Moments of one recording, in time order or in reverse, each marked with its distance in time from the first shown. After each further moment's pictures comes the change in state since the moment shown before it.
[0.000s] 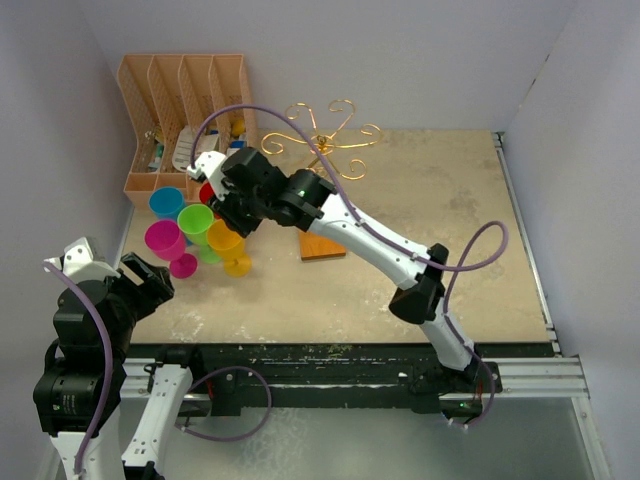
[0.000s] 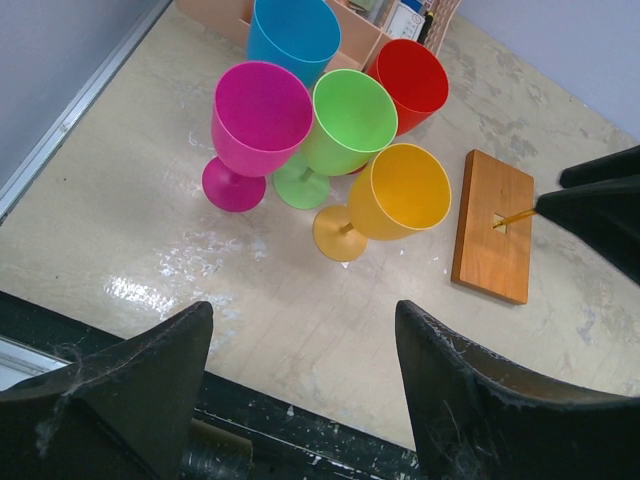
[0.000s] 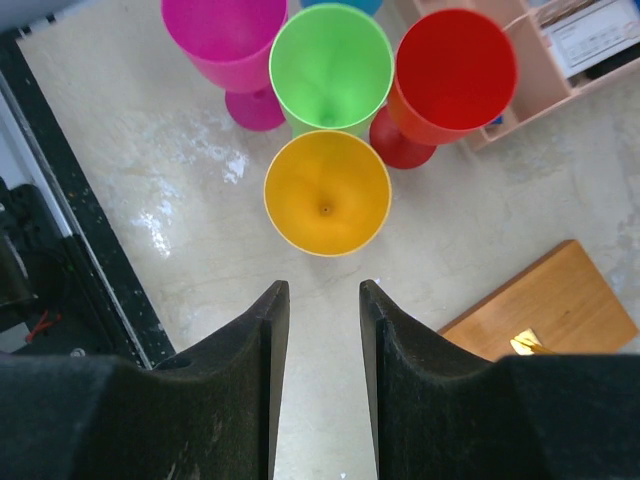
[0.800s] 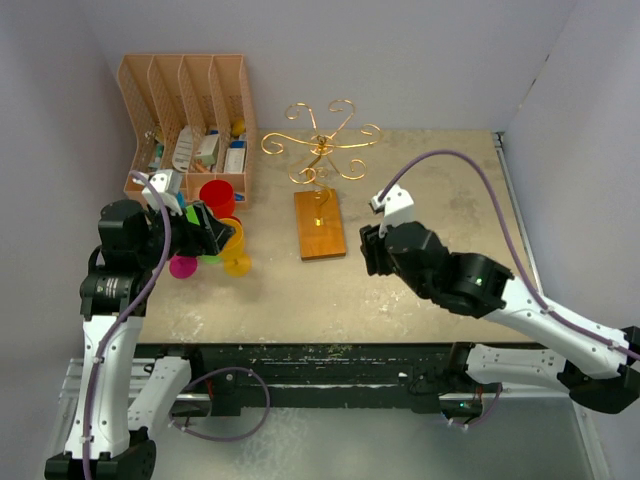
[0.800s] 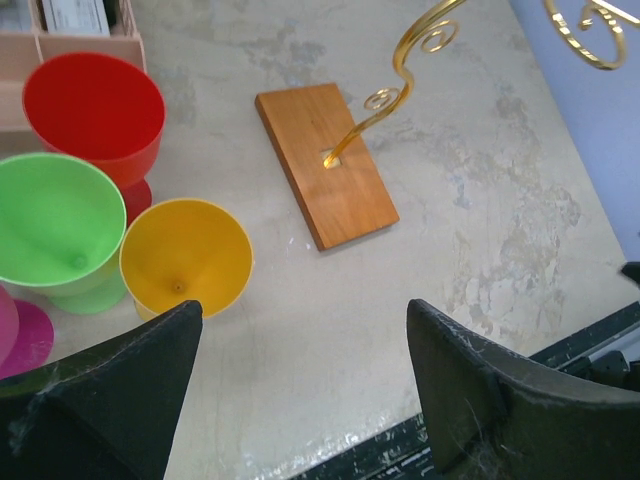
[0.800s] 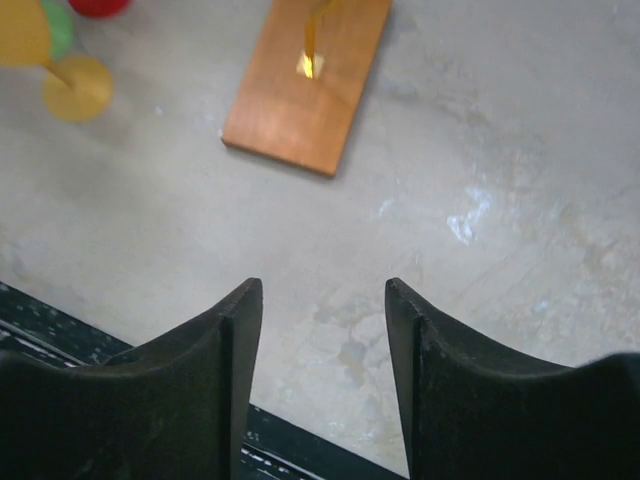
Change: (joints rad) left arm 0.000 0.308 -0.191 0.506 0.628 0.228; right arm -0.001 -1.090 -1.275 0.203 0.533 0.350
